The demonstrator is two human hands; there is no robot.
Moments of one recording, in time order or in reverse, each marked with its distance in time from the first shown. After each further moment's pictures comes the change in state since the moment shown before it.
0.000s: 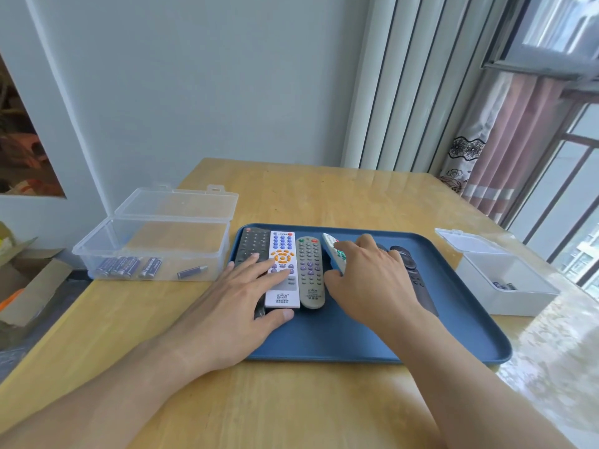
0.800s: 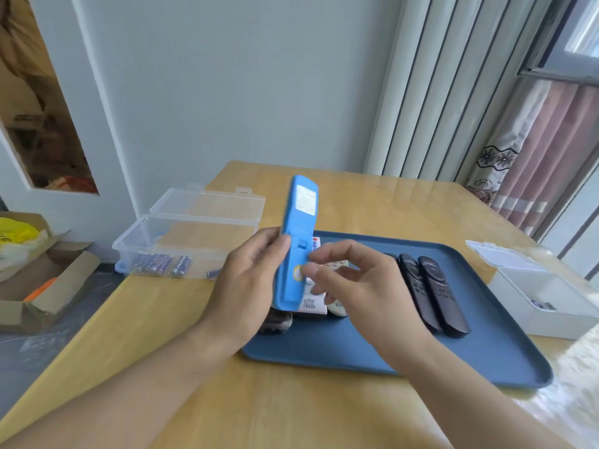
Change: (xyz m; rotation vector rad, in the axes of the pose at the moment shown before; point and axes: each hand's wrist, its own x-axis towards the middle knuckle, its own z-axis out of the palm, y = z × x) left_hand -0.001 0.024 -0.026 -1.092 0.418 -0.114; right_hand -0.029 -0.043 -0.018 1.319 -0.100 -0.011
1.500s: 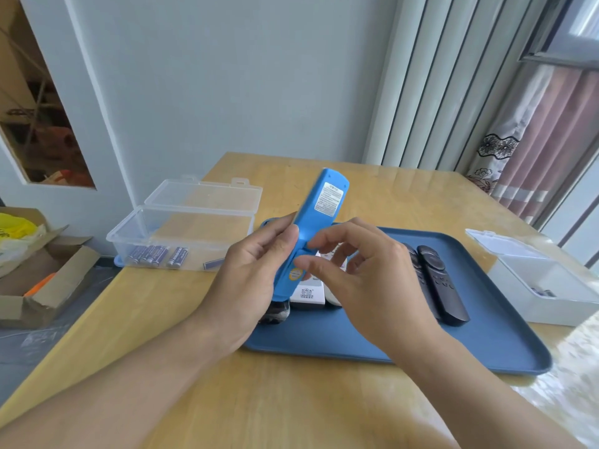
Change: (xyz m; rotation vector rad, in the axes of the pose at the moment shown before) left_hand -0.002 -0.003 0.007 -0.205 -0.147 -0.024; right_hand -0.003 -0.004 -0.002 -0.430 0.113 -0.366
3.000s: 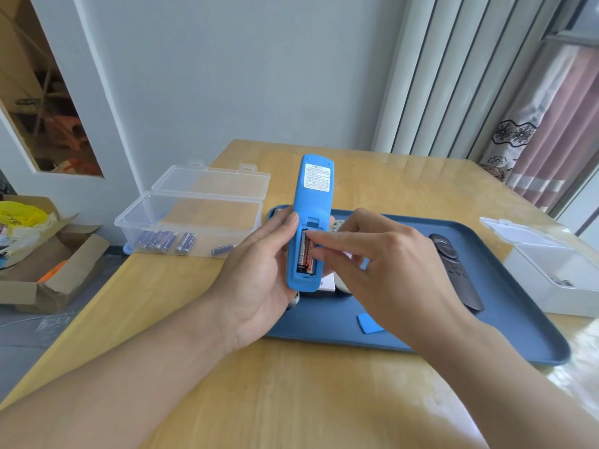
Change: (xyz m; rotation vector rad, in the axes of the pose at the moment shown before) left_hand -0.003 0.005 0.003 -0.376 -0.009 -0.265; right_hand -0.001 0.010 -0.007 -0.393 -0.047 -0.281
